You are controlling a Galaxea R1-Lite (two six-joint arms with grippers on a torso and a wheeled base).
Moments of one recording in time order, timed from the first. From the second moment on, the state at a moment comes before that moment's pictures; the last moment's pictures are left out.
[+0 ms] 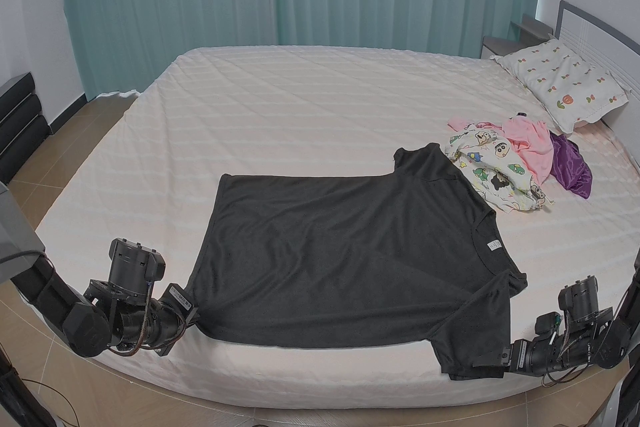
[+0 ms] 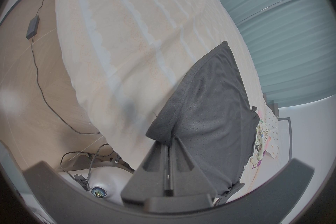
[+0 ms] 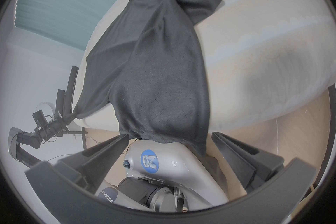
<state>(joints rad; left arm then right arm) -0.30 1.85 -0.42 -0.57 0.01 -1.19 0.11 1.89 -0.04 -0.85 0.37 0.45</state>
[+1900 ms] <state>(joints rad) -0.32 1.76 -0.33 -0.50 0.03 -1.02 0.12 1.36 -0.02 -0.28 0.33 0.40</state>
